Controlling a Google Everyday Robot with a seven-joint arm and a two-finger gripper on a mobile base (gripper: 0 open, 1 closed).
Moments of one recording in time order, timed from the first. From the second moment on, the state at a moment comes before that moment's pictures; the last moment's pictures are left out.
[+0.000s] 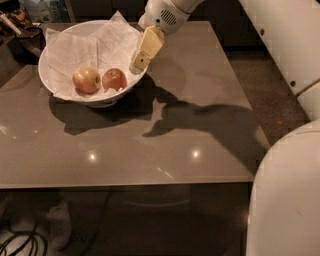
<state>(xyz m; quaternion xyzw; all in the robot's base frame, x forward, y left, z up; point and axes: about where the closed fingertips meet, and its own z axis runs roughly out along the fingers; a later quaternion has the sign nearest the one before) 0.640 0.048 0.978 -0.65 0.67 0.19 0.29</state>
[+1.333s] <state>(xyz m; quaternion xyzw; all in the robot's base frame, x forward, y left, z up) 0.658 0.094 0.972 -0.66 0.66 0.21 0.29</state>
